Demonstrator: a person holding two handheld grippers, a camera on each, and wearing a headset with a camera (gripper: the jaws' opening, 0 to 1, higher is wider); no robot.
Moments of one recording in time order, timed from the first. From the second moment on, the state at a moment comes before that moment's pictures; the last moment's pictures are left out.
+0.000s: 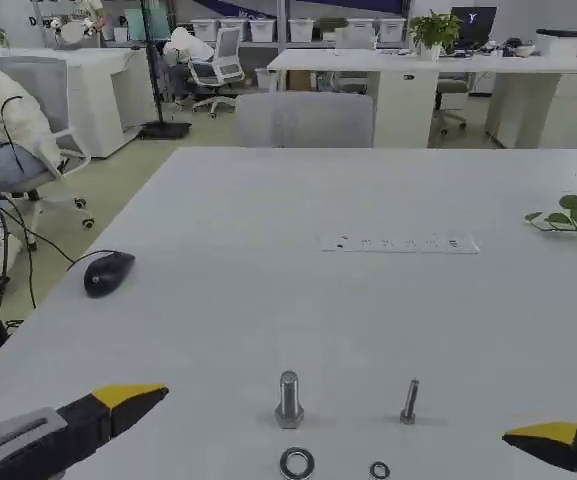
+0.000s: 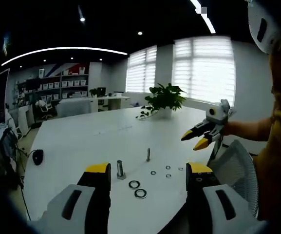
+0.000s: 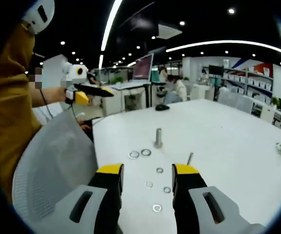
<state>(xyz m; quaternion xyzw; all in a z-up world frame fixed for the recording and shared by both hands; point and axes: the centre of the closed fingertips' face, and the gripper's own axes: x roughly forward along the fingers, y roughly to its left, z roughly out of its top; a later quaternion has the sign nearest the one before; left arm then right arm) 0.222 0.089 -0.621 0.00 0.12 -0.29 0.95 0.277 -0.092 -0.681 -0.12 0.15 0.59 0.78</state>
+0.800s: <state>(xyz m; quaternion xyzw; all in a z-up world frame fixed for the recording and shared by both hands) 0.221 0.085 -0.624 0.00 0.12 -0.29 0.95 0.277 -0.094 -0.686 -0.12 0.16 0.59 0.78</state>
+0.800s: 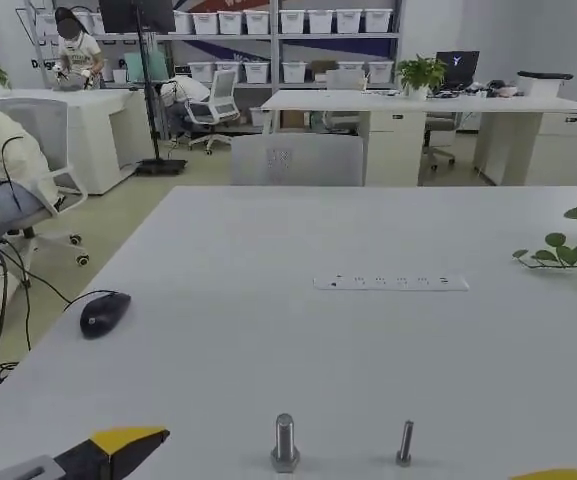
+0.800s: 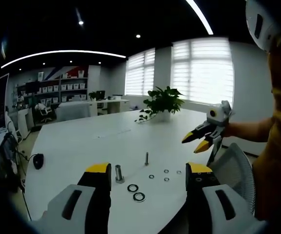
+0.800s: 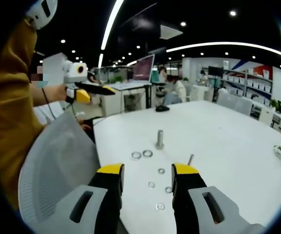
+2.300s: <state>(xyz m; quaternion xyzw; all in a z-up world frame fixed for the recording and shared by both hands) 0.222 0.074 -0.644 -0.01 0.14 -0.31 0.94 0.280 -0.090 -0.697 -0.14 0.17 0.60 0.77</state>
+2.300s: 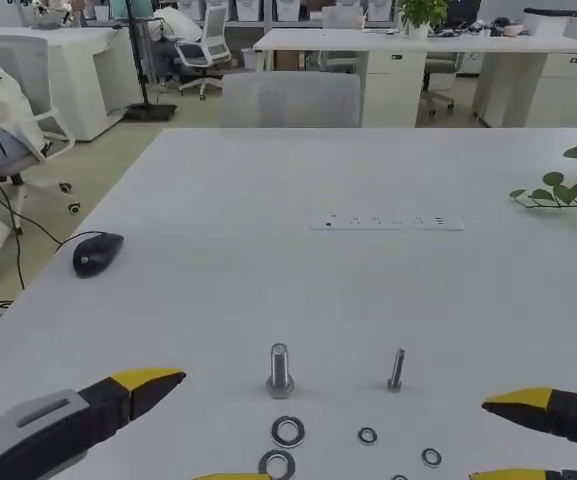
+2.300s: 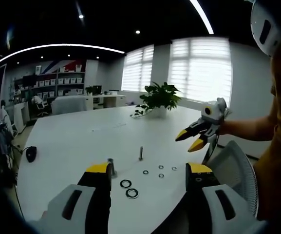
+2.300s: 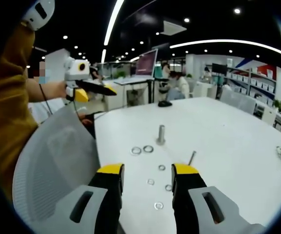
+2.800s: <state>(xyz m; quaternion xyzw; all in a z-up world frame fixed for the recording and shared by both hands) 0.219 0.066 -0.653 -0.02 0.15 -0.31 0.94 0.287 -0.087 -0.701 -0.16 0.17 0.62 0.75</state>
